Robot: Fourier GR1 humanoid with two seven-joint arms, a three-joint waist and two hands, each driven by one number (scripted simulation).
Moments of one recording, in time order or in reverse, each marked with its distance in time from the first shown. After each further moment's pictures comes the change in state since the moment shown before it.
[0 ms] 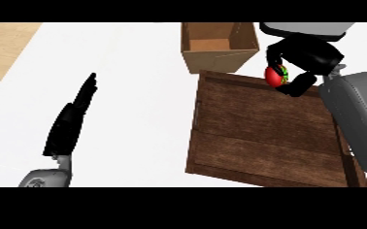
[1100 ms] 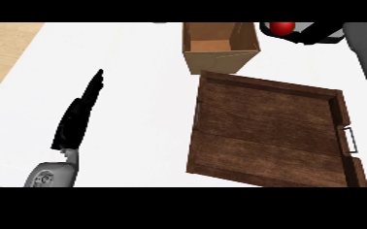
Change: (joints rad) left arm -0.046 -0.014 -0.014 0.041 -0.016 0.003 0.014; right arm -0.406 -0.034 -0.163 0.458 -0.356 0.034 -0.465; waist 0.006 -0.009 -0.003
